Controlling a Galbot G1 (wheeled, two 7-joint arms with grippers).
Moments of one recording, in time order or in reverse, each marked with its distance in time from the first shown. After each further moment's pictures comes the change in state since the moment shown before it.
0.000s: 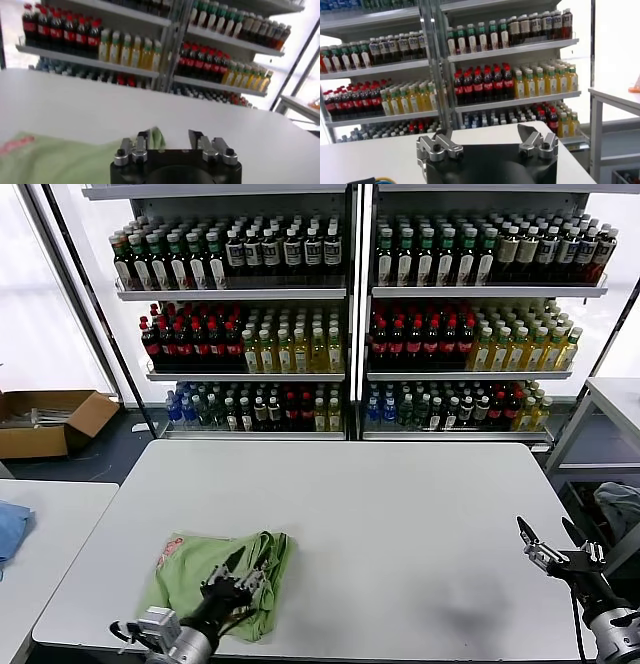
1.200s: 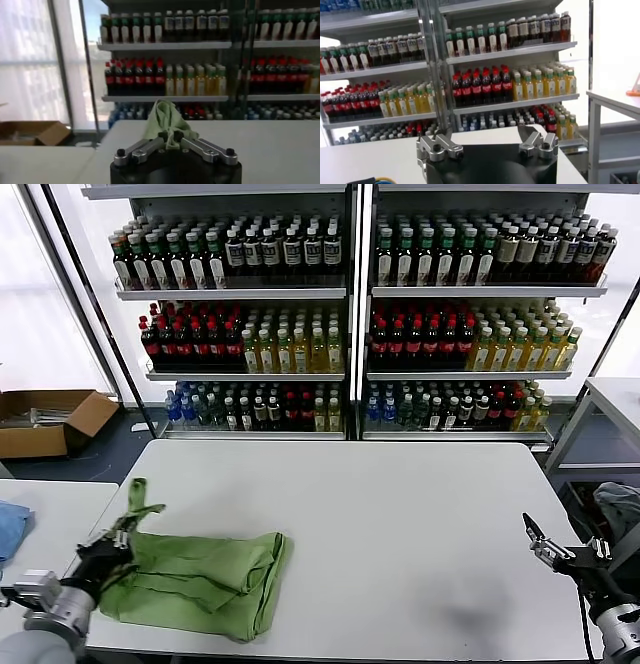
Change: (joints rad) left arm -0.020 0.214 -0.286 0.154 -0.122 -0.098 0.027; right arm 0.007 -0.022 0.015 -0.011 0.017 -0.004 0.006
